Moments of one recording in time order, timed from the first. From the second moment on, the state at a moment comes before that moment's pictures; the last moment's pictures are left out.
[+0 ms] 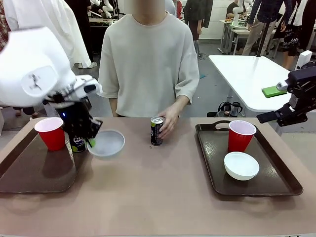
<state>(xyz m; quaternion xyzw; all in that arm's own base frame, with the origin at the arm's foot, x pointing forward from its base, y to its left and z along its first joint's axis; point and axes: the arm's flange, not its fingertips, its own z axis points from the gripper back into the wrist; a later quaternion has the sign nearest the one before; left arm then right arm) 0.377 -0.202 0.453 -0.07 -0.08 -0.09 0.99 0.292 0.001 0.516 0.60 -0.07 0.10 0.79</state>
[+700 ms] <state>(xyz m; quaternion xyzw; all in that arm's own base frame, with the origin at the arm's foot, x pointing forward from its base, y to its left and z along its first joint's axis) 0.364 -0.173 0.489 -0.05 -0.09 -0.08 0.99 0.292 0.001 0.517 0.60 -0.07 0.10 0.79</state>
